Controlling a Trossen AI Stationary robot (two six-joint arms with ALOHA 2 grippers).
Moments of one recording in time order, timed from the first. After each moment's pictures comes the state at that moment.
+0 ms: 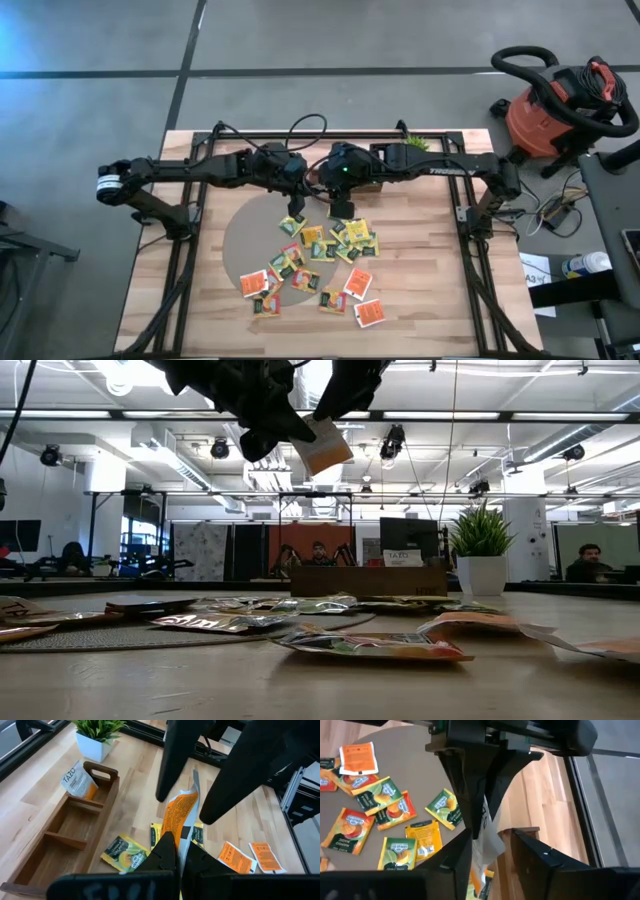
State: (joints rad) left arm 0.21 1.37 1.06 -0.20 0.19 -0.21; right arm -0.08 1.76 1.74 -0.82 0.10 -0.11
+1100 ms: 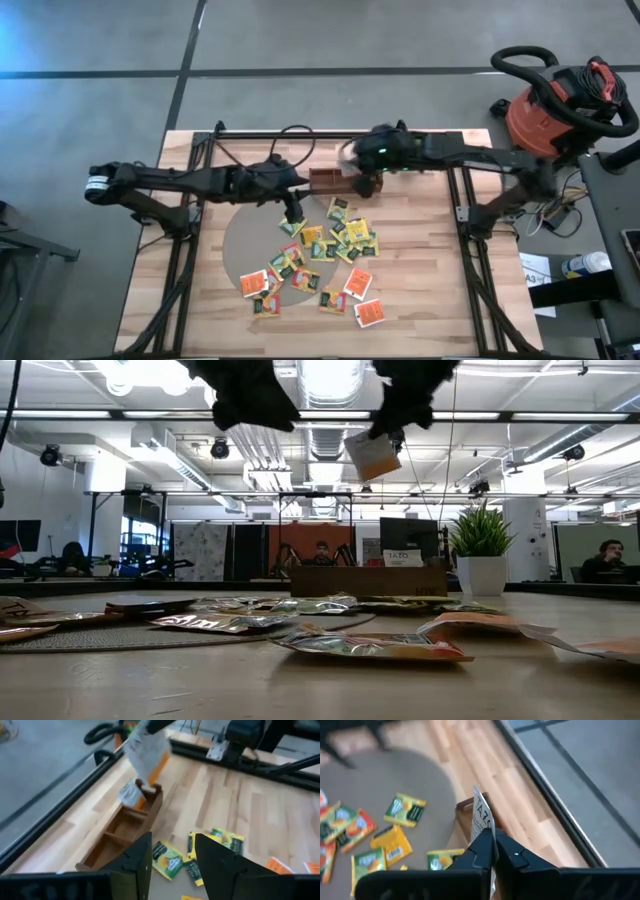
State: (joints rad) left arm 0.02 1.26 1.04 -0.26 -0.29 -0.23; right arm -0.23 1.43 1.34 -0.65 0.16 0.13
